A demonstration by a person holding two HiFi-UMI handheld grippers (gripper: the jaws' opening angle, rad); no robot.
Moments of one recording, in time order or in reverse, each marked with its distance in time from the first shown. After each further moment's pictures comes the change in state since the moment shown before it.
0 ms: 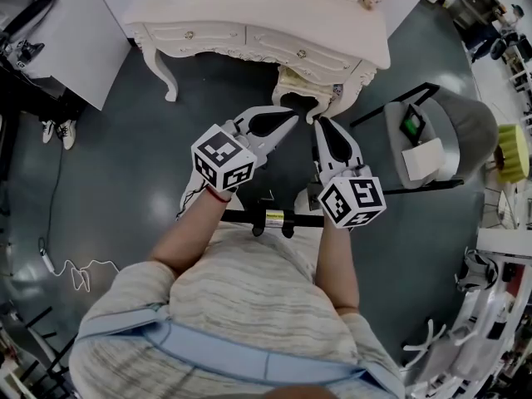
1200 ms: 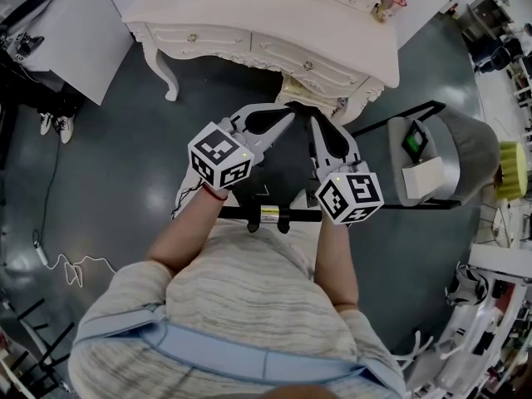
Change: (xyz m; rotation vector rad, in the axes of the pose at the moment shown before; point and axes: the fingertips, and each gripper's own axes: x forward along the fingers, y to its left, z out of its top) left arm 0.013 0.062 0.003 -0.003 -0.004 0.067; right arm 0.065 -0.018 0.000 -0.014 0.035 0.057
